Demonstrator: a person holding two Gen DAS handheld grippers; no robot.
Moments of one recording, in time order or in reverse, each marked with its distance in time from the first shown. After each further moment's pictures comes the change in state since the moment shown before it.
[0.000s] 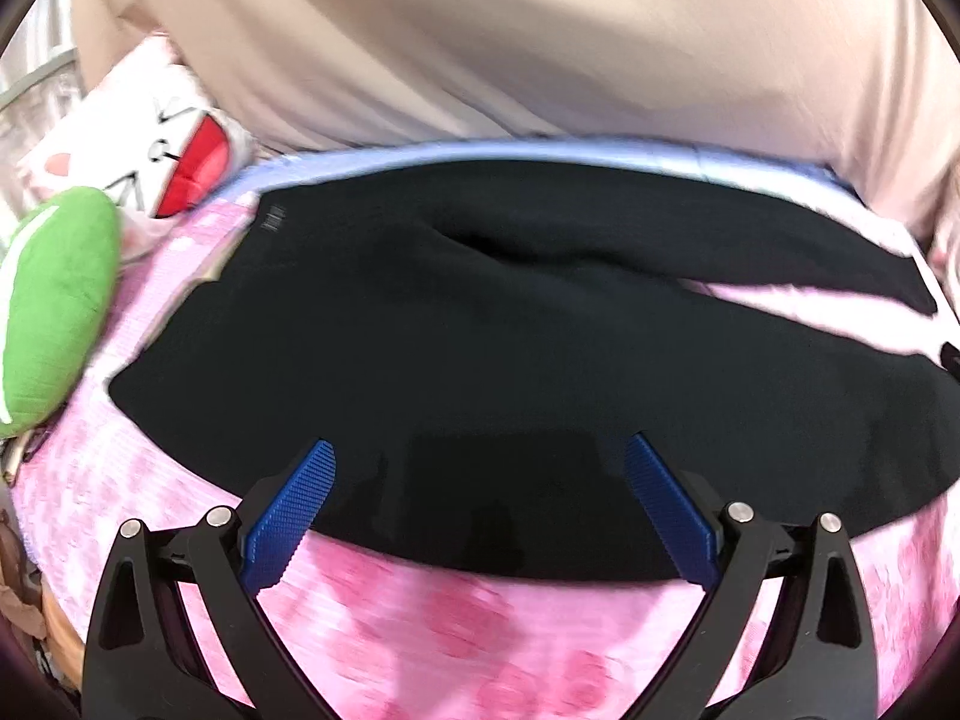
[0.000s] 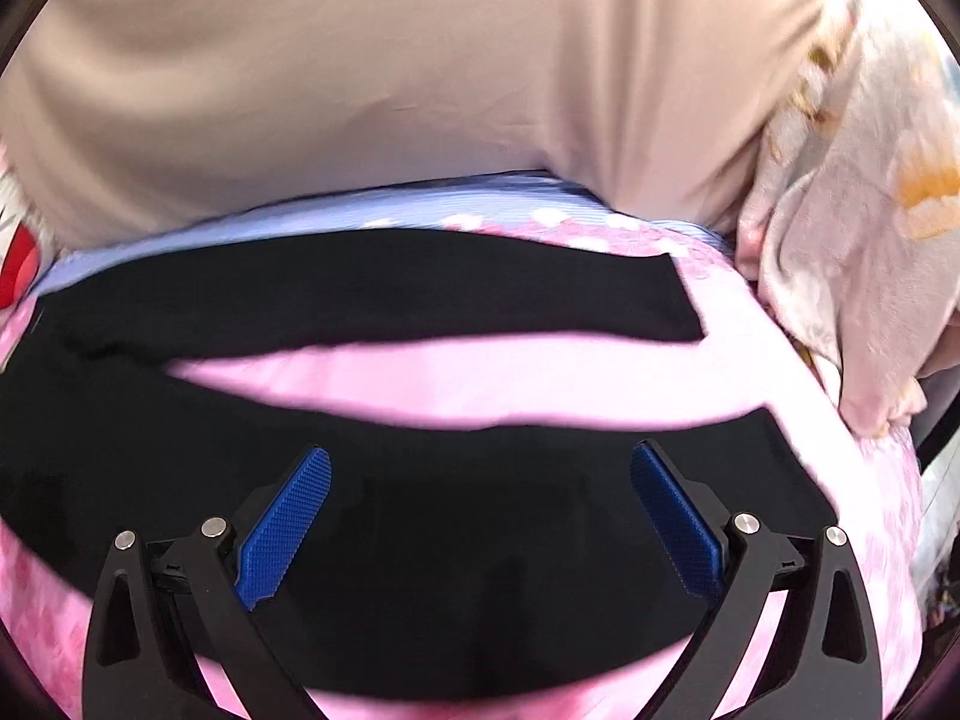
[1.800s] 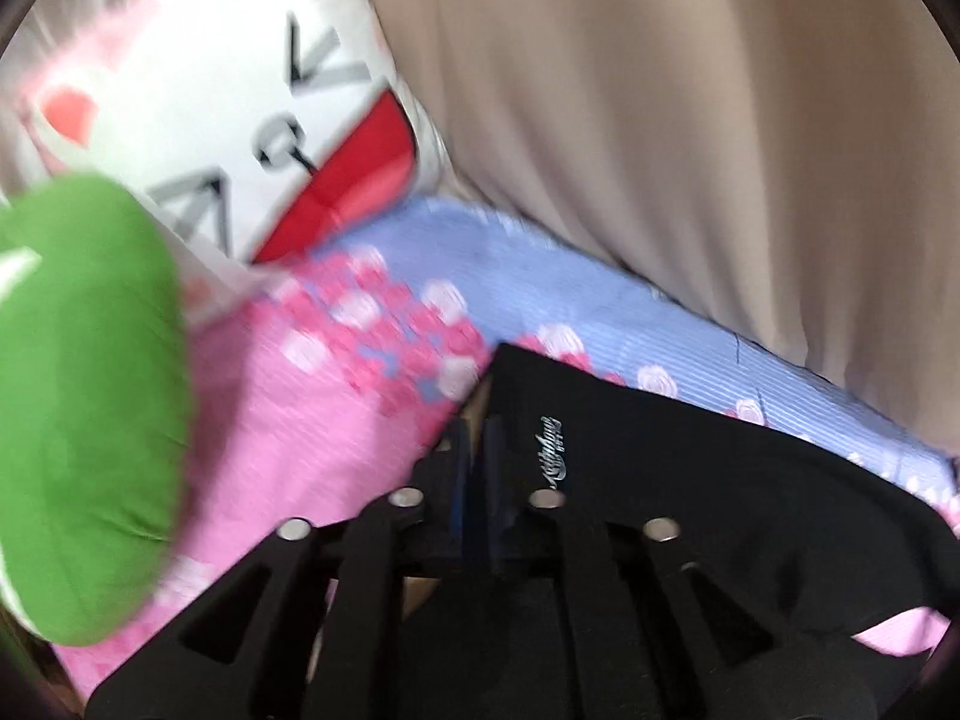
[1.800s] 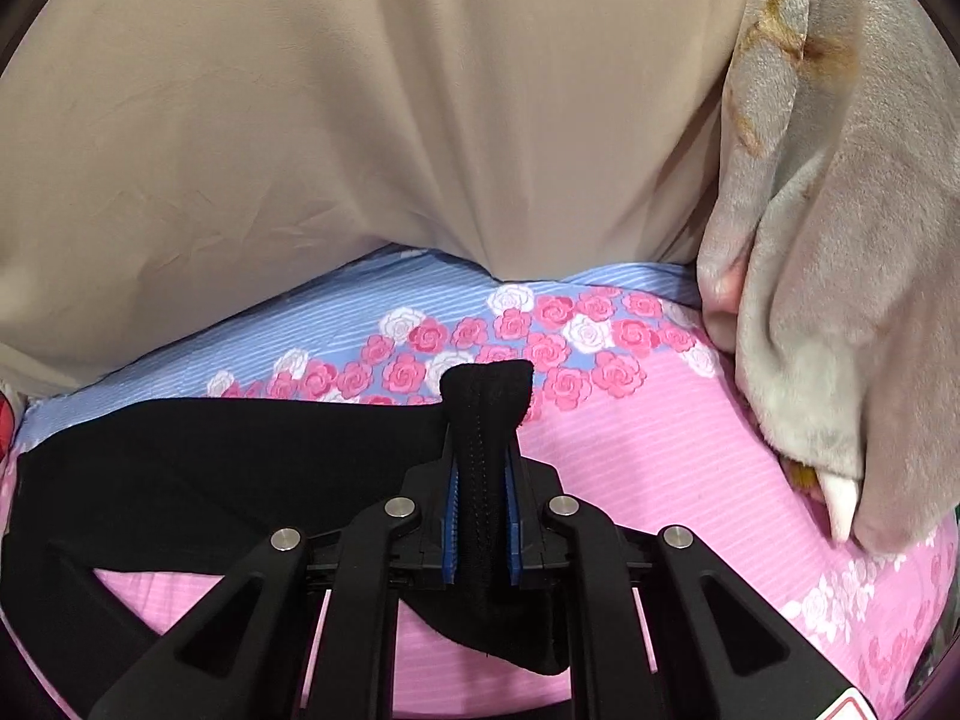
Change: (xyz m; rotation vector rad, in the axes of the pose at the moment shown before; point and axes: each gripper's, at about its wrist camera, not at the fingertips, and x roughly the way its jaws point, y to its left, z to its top) left arm 0.164 0.272 0.205 -0.332 0.140 0.019; right arm 0.101 -0.127 0.113 0.177 0.014 0.051
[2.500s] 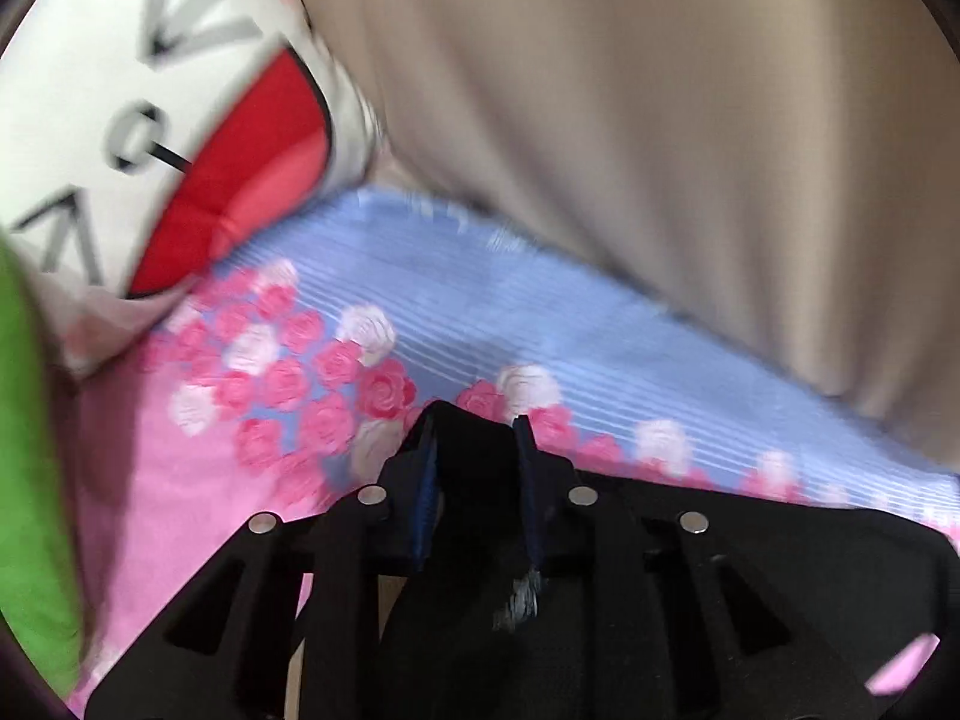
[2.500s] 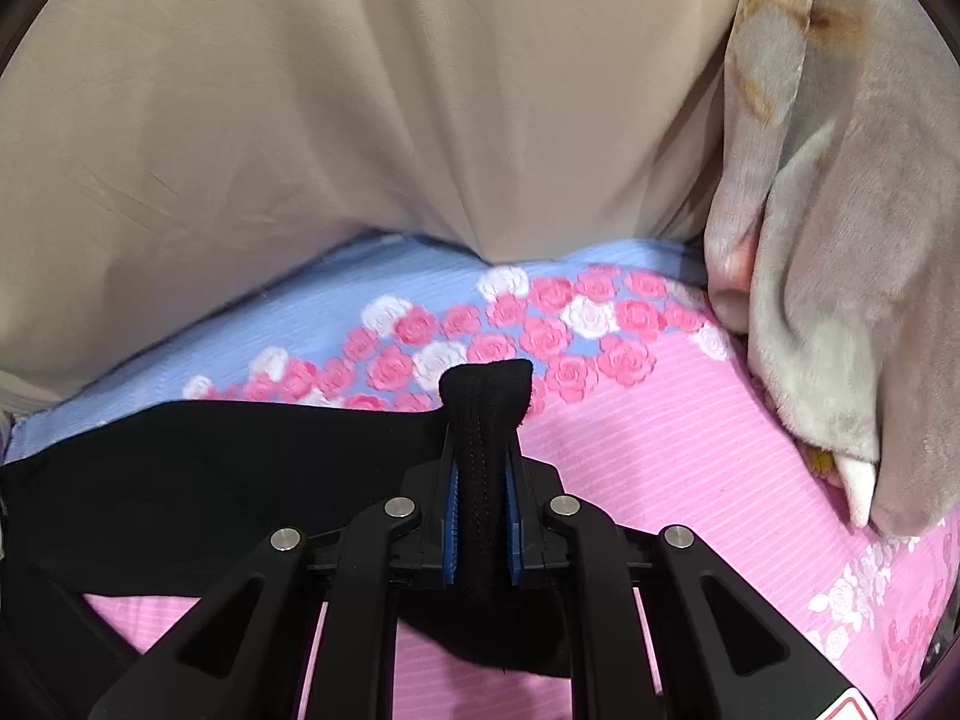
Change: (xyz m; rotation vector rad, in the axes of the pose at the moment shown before) left arm 0.043 -0.015 0.026 0.030 -0.034 -0.065; right arm 0.012 0.005 0.001 0.034 0.006 -0.025
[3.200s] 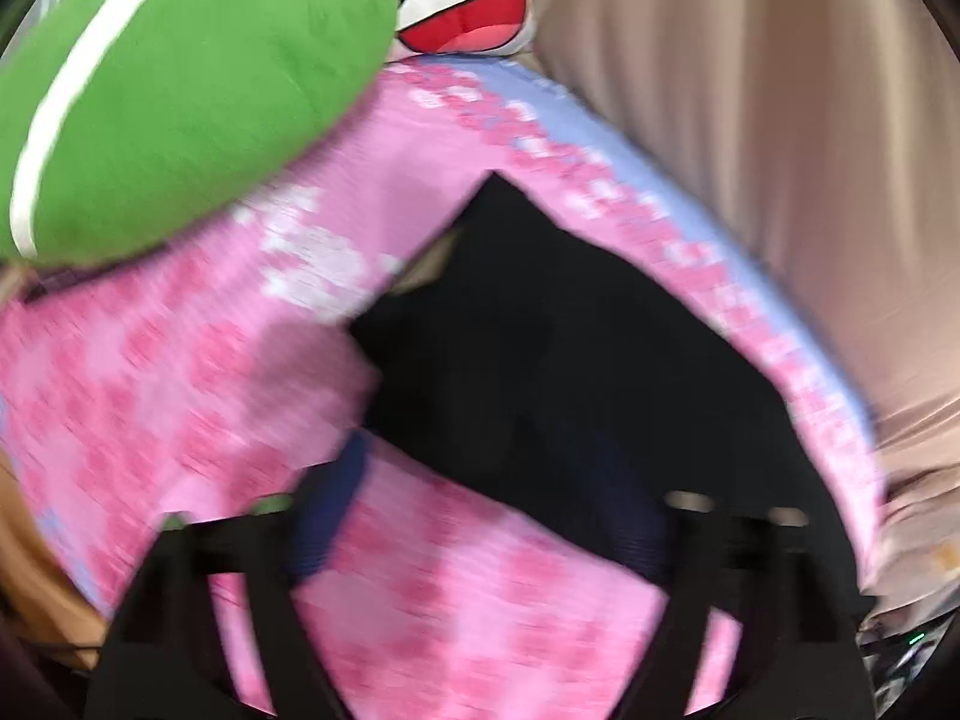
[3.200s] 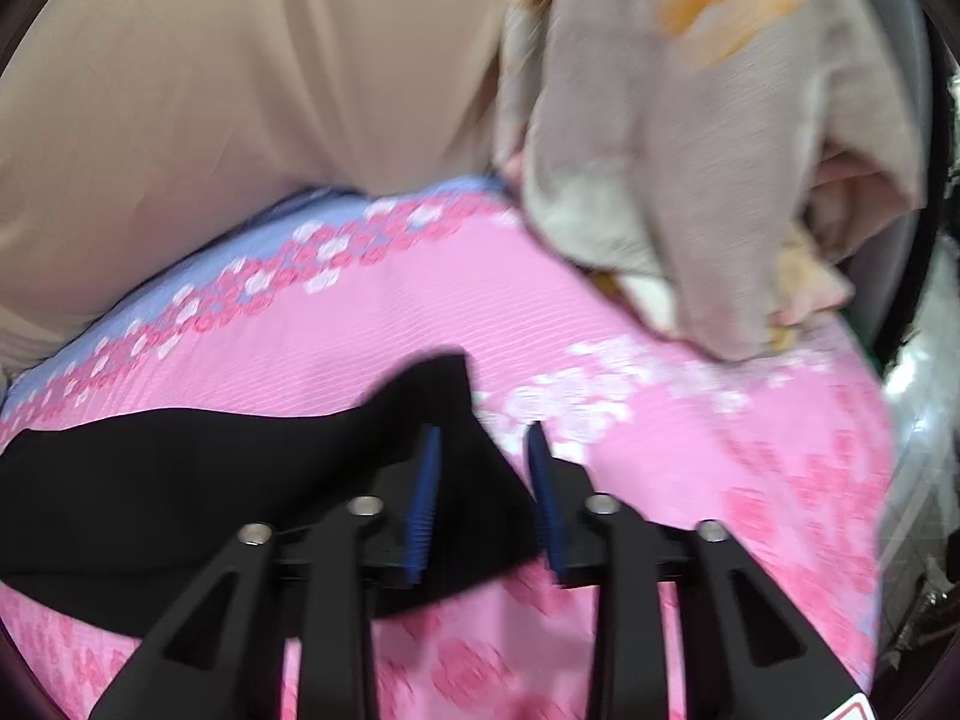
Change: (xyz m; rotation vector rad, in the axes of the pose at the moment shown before) left arm -0.160 0.096 -0.226 -0.272 0.102 -0.136; right arm -0.142 -0.098 -0.148 0.039 -0.076 -0.103
